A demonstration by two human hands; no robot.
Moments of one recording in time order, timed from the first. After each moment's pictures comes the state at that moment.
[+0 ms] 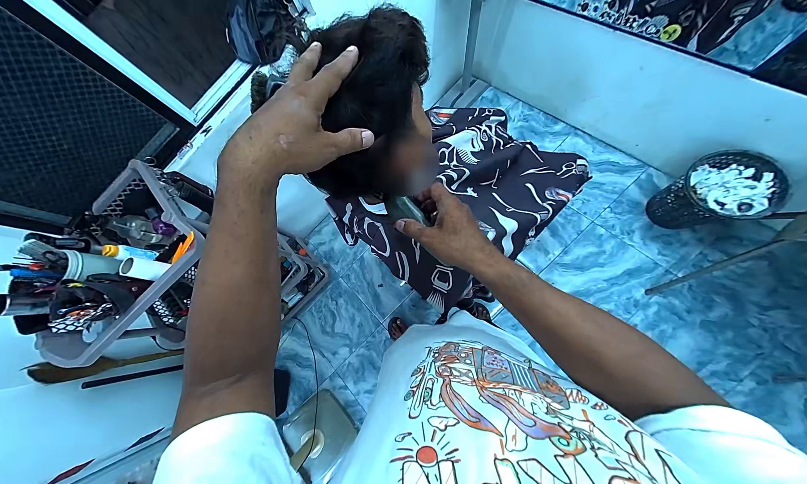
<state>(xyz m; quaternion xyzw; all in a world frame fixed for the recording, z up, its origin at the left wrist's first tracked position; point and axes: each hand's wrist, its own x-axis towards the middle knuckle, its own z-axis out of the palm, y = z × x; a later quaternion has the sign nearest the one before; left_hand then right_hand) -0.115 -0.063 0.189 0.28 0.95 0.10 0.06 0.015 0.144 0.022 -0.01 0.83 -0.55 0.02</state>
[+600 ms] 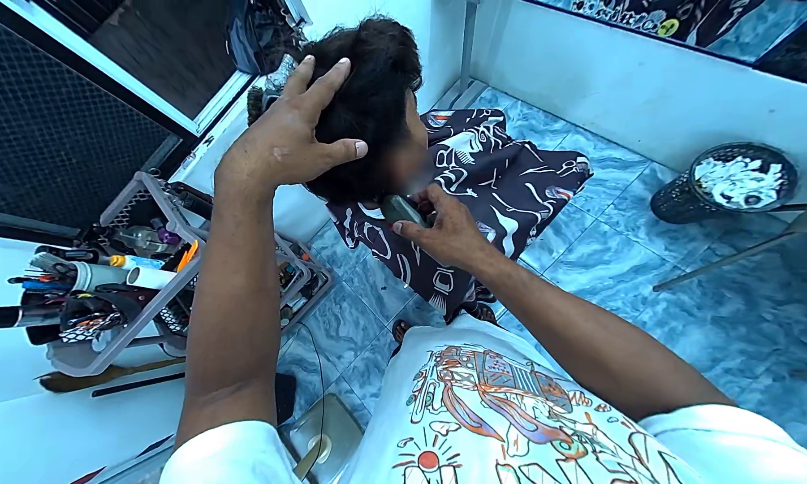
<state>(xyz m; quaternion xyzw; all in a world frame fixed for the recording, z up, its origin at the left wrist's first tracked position) -0.115 -0.065 0.189 0.28 0.95 0.10 0.07 0.012 0.146 0.024 -0.02 0.81 -0.58 0.02</state>
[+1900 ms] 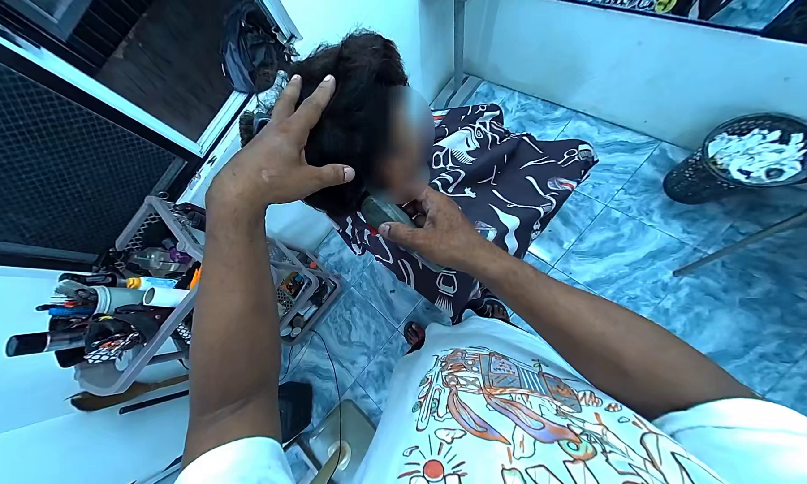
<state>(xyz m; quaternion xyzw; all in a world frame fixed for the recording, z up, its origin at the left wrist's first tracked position) -0.112 -0.066 0.195 0.29 0.95 0.09 0.09 0.011 0.142 0.046 -0.05 0.75 -0.66 0.05</state>
